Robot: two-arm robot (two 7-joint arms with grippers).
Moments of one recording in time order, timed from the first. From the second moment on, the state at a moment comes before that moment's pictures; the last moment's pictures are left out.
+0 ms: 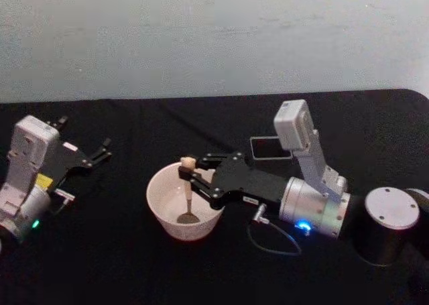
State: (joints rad) left arm -0.20 0.60 0.45 -1.41 -0.25 -0.12 0.03; right arm 0.30 0.40 -0.57 -1.52 0.43 0.04 0.59
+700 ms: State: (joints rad) left arm -0.20 0.60 0.45 -1.41 -0.25 -0.12 0.03; right arm 0.43 0.28 -0.59 -1.34 0.39 0.02 0.53
